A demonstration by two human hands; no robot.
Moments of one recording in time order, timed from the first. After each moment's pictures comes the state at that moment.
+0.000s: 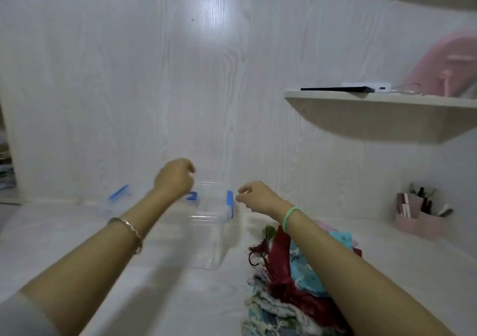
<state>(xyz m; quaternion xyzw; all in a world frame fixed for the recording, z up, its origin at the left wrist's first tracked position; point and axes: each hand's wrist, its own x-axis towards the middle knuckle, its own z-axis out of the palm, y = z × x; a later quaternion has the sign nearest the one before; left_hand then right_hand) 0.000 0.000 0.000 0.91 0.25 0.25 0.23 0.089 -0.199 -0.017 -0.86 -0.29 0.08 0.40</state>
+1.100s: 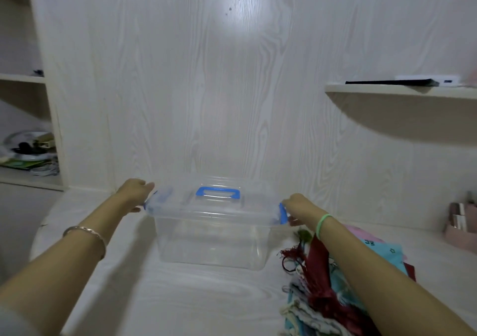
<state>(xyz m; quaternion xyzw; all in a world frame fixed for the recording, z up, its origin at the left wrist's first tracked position) -0.072 0.135 -0.049 0.78 0.40 0.23 0.43 0.121 -0.189 -0.043 -0.89 -0.15 0.12 0.42</state>
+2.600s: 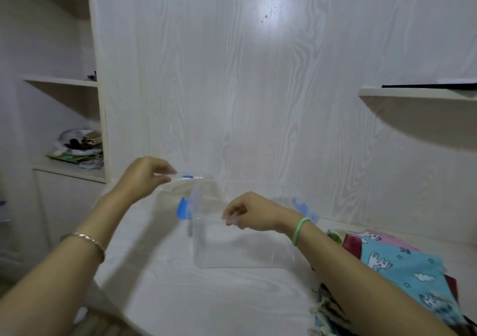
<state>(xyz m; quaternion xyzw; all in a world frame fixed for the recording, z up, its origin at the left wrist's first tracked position) -0.147 0.150 -0.024 0.90 0.18 0.36 0.19 0.006 -0.102 -0.034 -0.77 -0.54 0.19 0.30</state>
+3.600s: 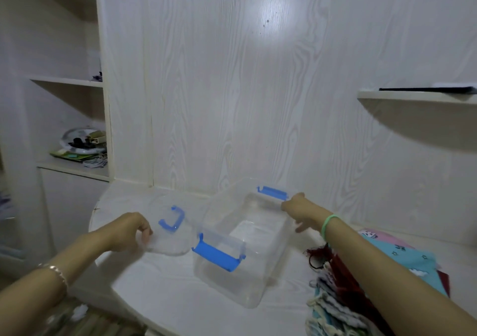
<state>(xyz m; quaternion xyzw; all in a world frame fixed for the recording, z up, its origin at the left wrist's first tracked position) -0.197 0.171 -0.123 0.96 0.26 0.04 0.10 0.073 -0.140 -0.045 -0.92 -0.18 0.14 0.31</state>
